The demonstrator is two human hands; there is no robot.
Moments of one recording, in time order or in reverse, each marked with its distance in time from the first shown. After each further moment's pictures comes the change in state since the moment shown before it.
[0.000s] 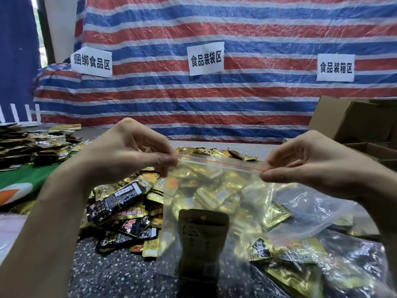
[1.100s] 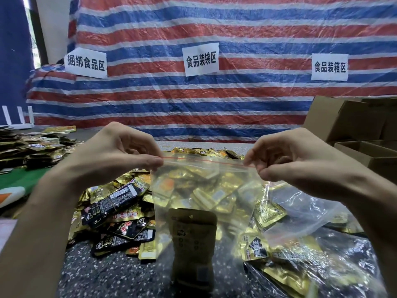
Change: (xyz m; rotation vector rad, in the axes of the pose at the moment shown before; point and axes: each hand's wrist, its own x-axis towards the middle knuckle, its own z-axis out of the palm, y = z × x) left_hand -0.004 -0.003 -0.004 0.044 0.061 -0.097; right_hand -0.001 -0.011 0.008 0.032 0.050 -0.072
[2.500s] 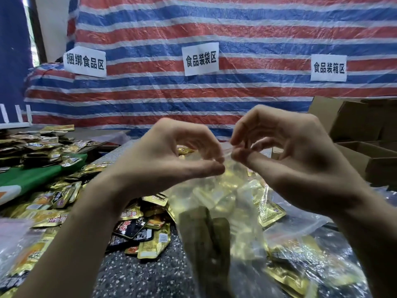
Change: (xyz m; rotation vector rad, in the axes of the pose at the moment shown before) left_hand 0.016 0.044 0.048 -0.032 -0.042 0.240; right_hand -0.006 -0.030 0.025 -0.056 0.289 -0.341
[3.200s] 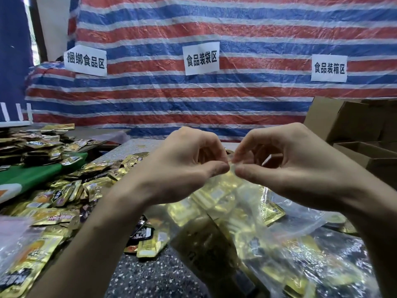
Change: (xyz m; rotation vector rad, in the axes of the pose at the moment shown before) left_hand 0.007 0.012 0.022 0.141 0.029 -0.212; right_hand -0.001 0.010 -0.009 -0.069 -0.207 0.151
